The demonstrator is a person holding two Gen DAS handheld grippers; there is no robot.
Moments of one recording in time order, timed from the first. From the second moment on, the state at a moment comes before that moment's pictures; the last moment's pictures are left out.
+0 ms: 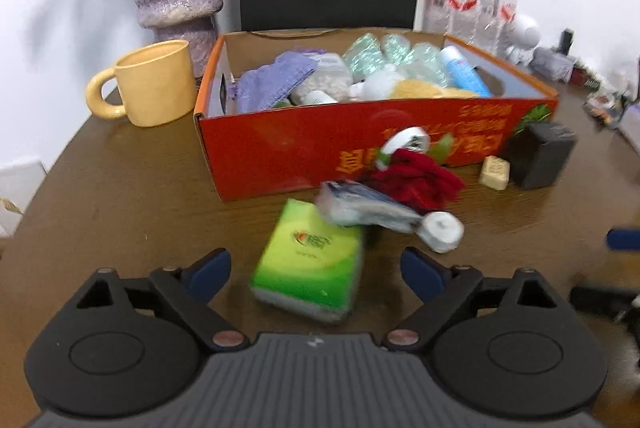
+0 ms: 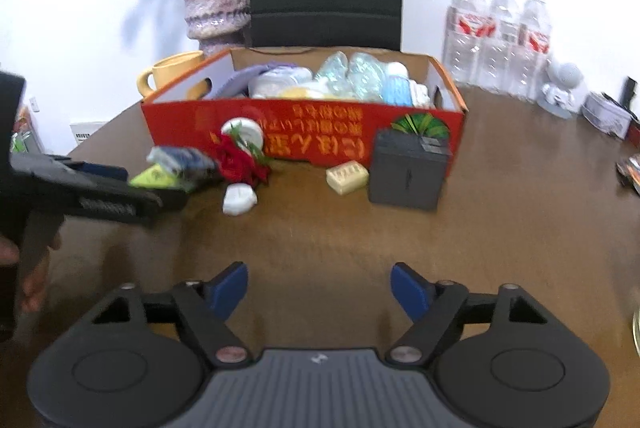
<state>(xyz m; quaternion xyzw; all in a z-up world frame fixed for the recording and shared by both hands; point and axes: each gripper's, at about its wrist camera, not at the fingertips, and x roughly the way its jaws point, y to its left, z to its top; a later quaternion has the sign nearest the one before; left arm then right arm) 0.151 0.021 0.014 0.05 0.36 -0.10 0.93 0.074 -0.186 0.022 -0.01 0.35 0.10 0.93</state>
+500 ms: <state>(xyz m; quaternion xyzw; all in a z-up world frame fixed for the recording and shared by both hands) 0.075 0.057 0.018 -0.02 0.36 -0.07 0.93 0.146 -0.111 0.007 -0.04 0.36 0.19 0.91</state>
